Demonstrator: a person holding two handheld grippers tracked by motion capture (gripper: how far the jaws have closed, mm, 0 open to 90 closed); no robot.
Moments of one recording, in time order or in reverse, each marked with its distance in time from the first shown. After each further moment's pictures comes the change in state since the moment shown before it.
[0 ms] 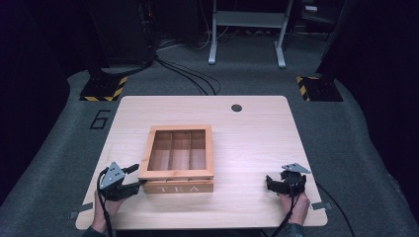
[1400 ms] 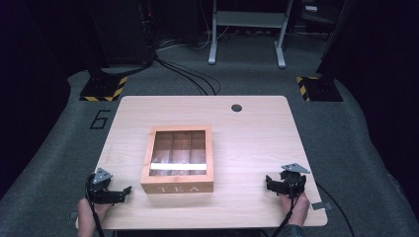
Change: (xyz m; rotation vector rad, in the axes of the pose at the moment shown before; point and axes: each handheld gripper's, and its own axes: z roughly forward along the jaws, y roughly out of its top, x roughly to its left) left arm 0.043 -0.058 -0.002 0.329 0.183 -0.209; right arm 0.002 0.000 0.000 0.005 -0.007 0.013
